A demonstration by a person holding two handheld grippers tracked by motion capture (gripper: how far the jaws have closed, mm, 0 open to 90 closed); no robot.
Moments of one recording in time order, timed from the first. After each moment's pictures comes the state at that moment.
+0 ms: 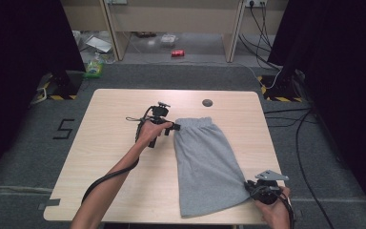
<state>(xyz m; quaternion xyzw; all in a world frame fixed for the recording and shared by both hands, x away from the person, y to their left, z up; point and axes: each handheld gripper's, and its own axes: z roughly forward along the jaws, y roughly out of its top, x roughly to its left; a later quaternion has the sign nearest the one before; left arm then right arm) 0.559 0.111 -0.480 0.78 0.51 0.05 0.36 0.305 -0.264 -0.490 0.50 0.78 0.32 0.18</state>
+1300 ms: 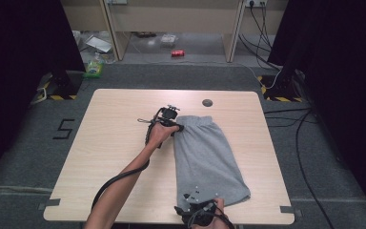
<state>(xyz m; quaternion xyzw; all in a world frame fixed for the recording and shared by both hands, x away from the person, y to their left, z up) 0.564 0.080 -0.497 0.81 0.48 0.11 0.33 0.260 -0.081 -0.502 0.30 0.86 0.40 0.10</state>
